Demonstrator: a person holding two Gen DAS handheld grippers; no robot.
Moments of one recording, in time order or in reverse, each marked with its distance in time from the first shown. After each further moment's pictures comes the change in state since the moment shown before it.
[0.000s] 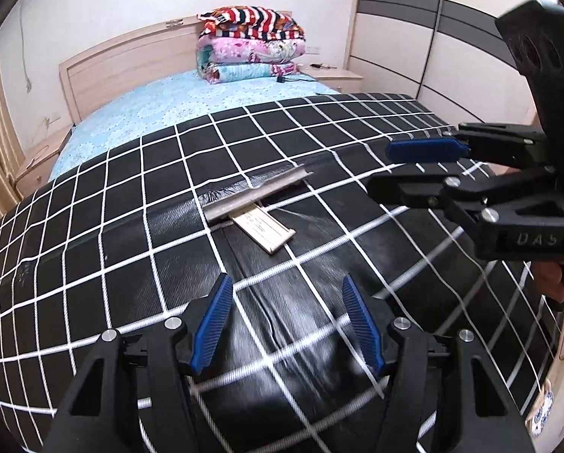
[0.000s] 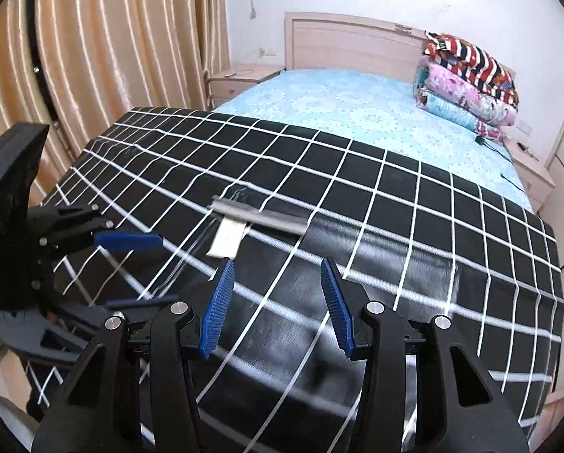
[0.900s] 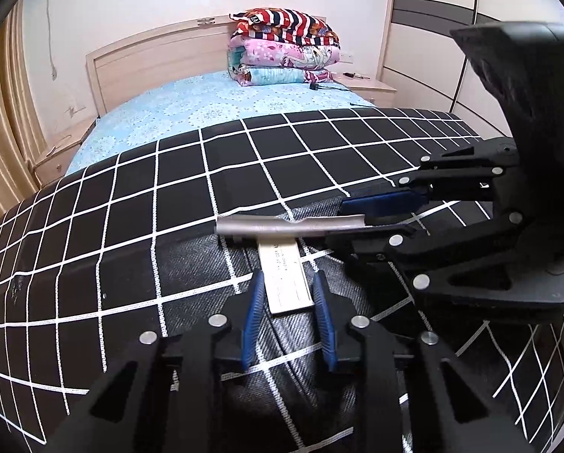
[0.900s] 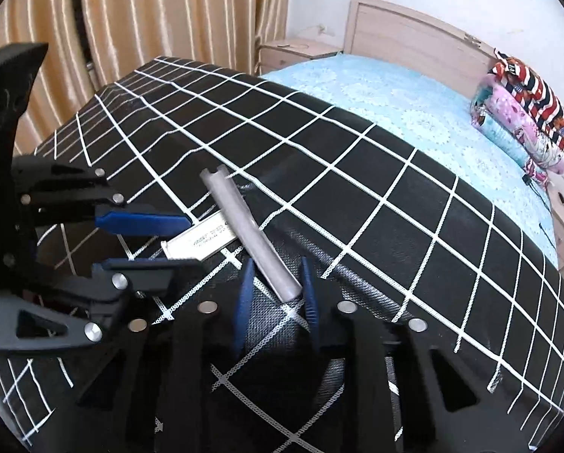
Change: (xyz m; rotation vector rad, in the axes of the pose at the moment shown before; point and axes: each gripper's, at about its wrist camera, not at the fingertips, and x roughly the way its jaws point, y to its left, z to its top) left arm 0.037 0.021 0.022 -0.073 -0.031 0.089; right arm 0.067 -0.003 0.022 -0.233 0.088 0.115
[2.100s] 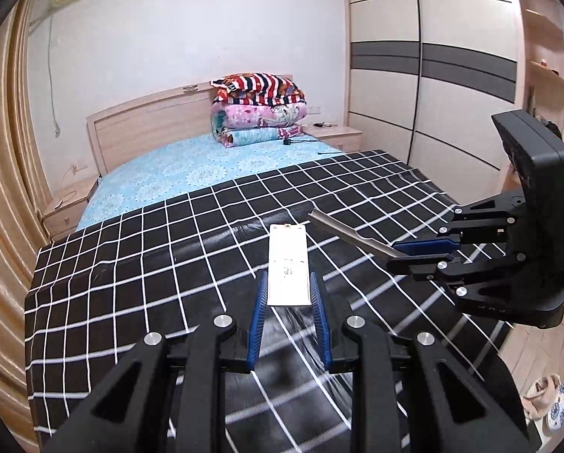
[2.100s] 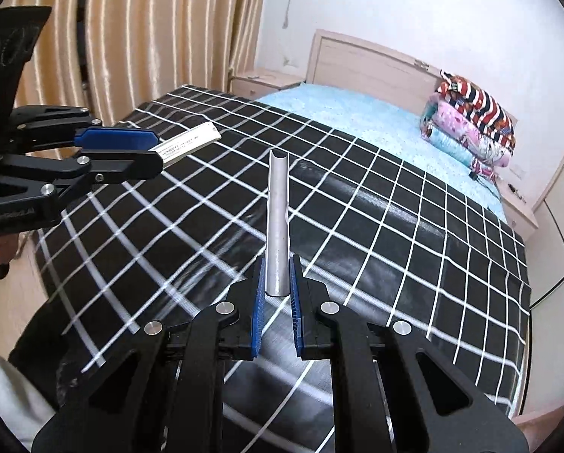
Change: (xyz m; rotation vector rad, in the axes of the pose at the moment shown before) left arm -0.198 -0.031 -0.089 0.110 -0.229 -0.039; right arm -0.145 0.123 -0.081 0.064 -0.119 -0.170
